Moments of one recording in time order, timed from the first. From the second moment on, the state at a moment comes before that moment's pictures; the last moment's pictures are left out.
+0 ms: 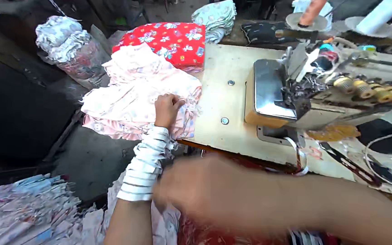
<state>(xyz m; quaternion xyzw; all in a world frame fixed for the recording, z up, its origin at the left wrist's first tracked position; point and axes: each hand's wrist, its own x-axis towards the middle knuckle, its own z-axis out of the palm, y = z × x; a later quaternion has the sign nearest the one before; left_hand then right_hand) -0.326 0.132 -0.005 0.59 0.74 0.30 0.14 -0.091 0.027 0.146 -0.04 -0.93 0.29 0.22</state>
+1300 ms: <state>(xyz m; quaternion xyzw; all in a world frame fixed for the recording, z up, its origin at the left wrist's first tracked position) -0.105 0.222 0.046 0.83 0.48 0.25 0.11 0.065 0.106 -0.023 -0.47 -0.43 0.59 0.49</state>
